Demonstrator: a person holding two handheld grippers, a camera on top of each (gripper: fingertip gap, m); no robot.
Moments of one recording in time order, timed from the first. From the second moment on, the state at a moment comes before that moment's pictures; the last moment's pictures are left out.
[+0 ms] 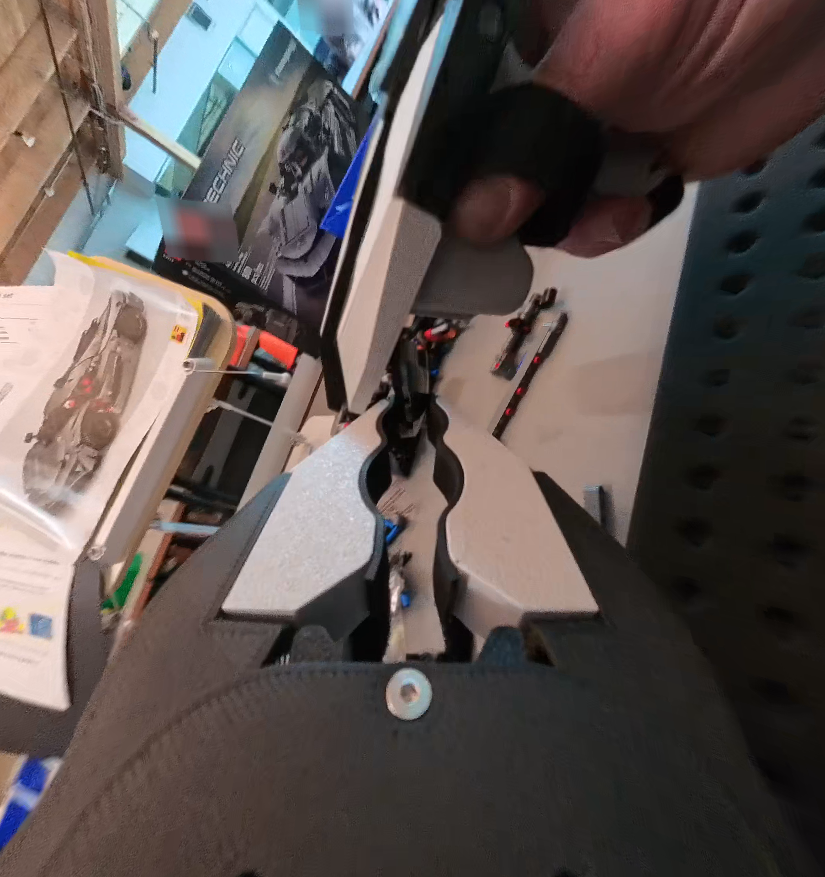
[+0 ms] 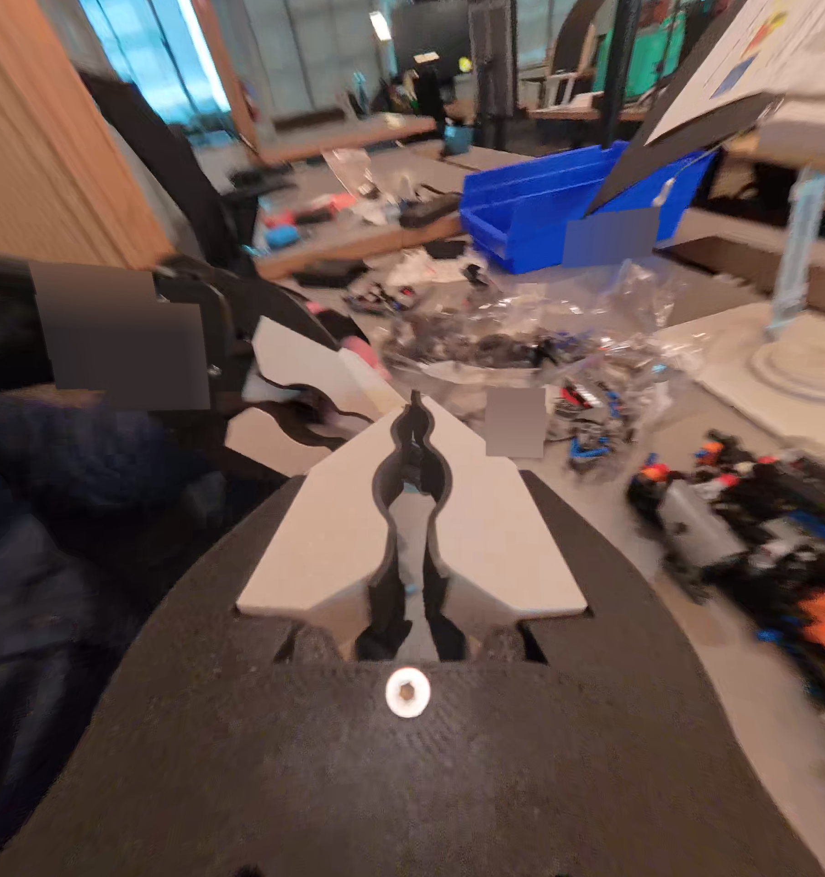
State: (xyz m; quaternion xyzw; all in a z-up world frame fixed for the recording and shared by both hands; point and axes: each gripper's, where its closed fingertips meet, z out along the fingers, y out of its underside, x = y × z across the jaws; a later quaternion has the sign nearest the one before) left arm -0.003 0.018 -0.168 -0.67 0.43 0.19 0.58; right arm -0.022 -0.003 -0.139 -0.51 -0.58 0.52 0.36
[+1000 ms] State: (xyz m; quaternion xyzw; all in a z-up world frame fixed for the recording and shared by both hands) left arm -0.020 0.013 -0.092 -0.60 0.12 -0.40 0.68; right arm 0.005 0.003 -0.115 -0.45 -0.55 0.65 0.28
